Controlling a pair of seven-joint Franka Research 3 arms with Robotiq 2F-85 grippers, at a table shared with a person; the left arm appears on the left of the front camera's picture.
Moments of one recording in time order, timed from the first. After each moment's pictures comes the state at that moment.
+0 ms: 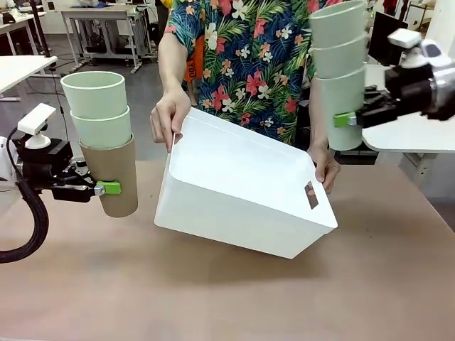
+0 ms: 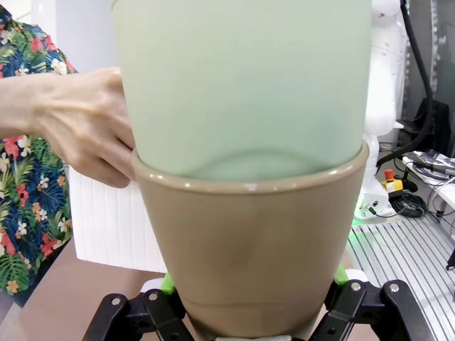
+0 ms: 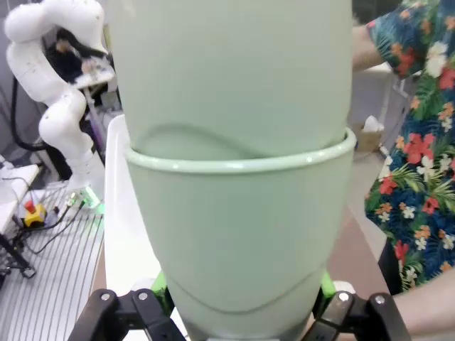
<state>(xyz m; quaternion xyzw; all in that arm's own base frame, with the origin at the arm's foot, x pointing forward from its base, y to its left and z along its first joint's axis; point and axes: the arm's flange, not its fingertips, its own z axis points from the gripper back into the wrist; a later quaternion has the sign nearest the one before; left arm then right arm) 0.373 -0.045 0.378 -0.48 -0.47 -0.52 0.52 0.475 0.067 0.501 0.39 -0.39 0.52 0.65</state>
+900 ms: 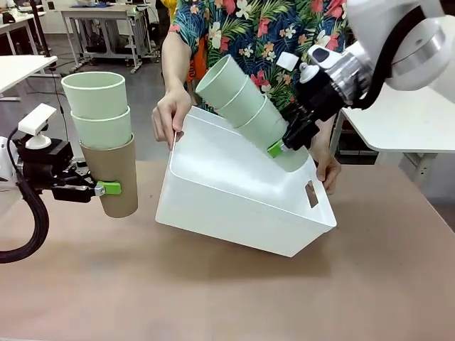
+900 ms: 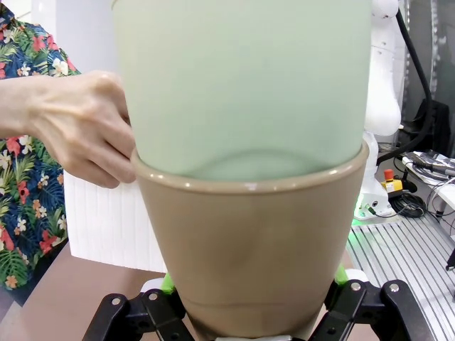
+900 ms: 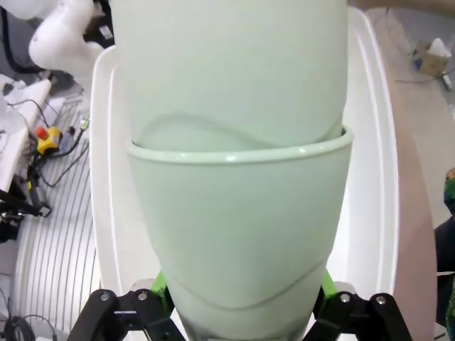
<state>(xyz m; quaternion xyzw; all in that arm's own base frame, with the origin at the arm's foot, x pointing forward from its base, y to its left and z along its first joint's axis) 0.374 -0.045 0.377 -0.48 -0.47 -0.52 0.52 0.475 0.224 0.487 0.31 -0.21 0.63 0.67</state>
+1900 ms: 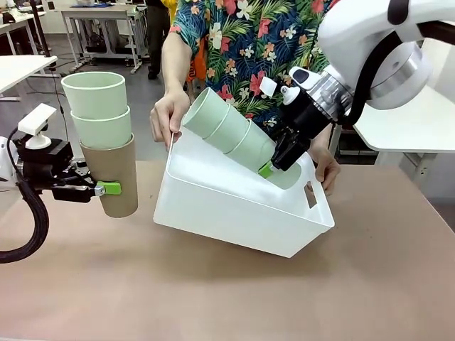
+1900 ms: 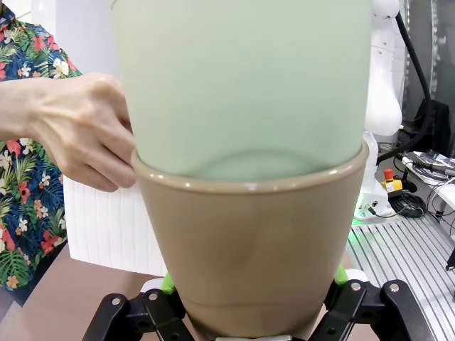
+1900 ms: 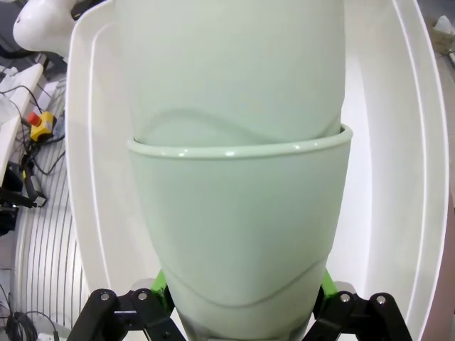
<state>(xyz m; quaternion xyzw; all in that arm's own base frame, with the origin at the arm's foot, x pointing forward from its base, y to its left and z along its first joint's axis) 0.374 -0.045 0.377 -0.48 -0.47 -0.52 0.52 0.464 0.242 0.454 0.29 -0.18 0.64 0.69</state>
